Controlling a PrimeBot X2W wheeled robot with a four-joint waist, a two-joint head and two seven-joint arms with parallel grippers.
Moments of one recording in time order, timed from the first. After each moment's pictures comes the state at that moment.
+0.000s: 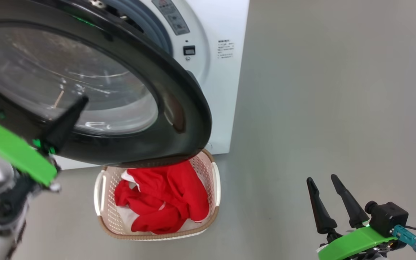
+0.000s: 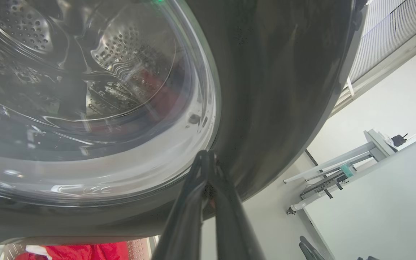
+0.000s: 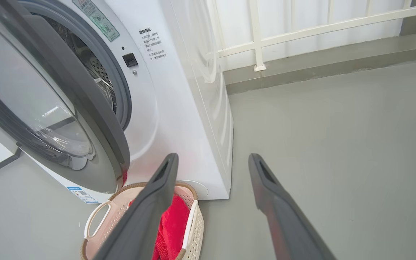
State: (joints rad) left arm -0.65 0.60 -0.42 0.22 -1.45 -0.12 0.17; right arm -0.03 -0.05 0.09 0.26 0.42 0.13 -0.26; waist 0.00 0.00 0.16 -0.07
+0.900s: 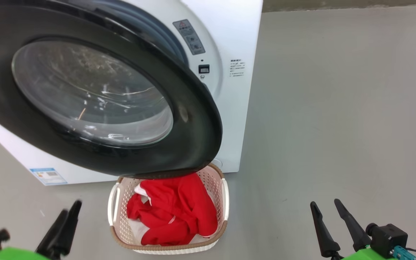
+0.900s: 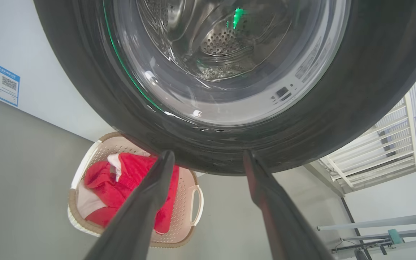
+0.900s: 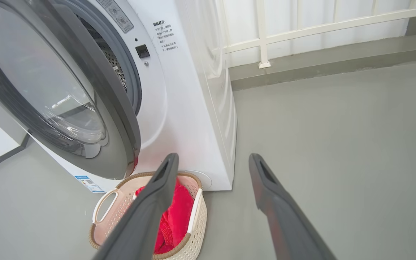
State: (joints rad) left arm -0.17 0.58 -0.44 0.26 -1.48 -0.12 -0.22; right arm 0.06 -0.04 0.08 0.28 0.40 0.13 -0.26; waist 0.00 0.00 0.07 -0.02
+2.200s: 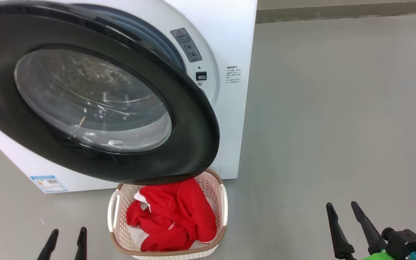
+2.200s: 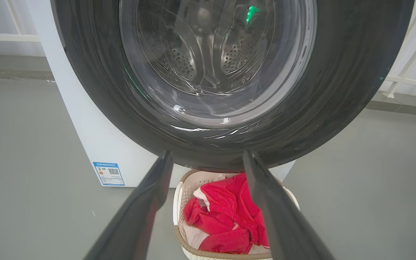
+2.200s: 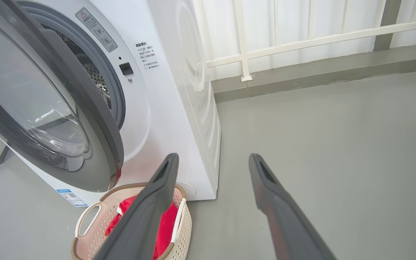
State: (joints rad) left arm 0.08 0.19 0.05 0.26 -0.36 -0.13 -0.25; right arm 0.10 -0.04 0.00 0.24 0.37 0.13 -0.26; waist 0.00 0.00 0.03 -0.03
